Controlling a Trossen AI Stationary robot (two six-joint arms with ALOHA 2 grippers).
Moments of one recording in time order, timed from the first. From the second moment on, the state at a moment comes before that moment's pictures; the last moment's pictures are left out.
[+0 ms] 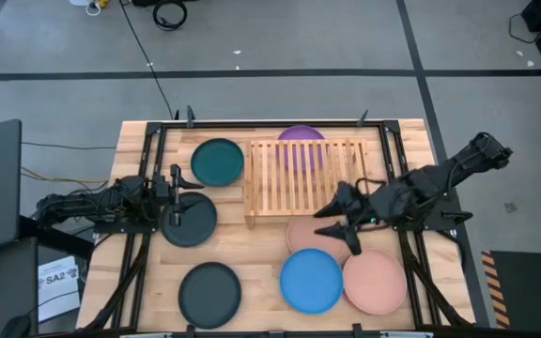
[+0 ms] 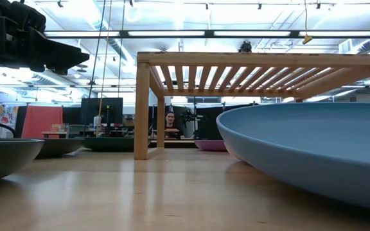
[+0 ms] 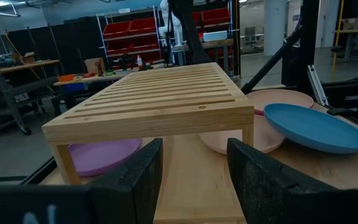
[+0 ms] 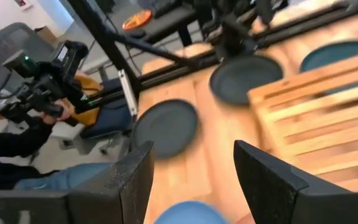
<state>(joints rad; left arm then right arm) 0.07 0.01 0.01 0.05 -0.03 0.12 0.48 1.17 1.16 -0.43 0.30 0.58</state>
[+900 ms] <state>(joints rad) 0.07 0.01 0.01 0.05 -0.03 0.12 0.69 1.55 1.18 -0.94 0.19 1.25</state>
